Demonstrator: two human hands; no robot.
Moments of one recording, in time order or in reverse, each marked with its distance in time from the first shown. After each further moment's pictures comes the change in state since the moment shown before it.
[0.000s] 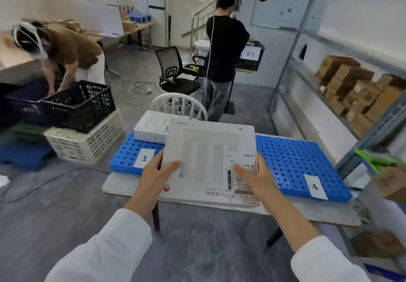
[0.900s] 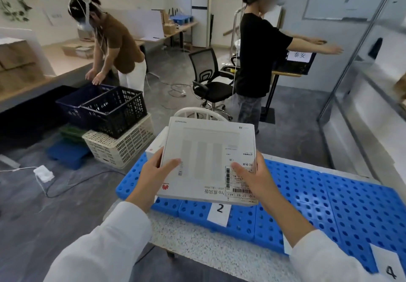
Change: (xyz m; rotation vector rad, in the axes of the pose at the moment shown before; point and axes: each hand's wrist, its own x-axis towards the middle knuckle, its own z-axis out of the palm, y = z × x) left_hand 0.198 0.027 0.027 0.014 0.179 0.014; right_hand 0.253 -0.003 0.031 0.092 -0.223 -0.024
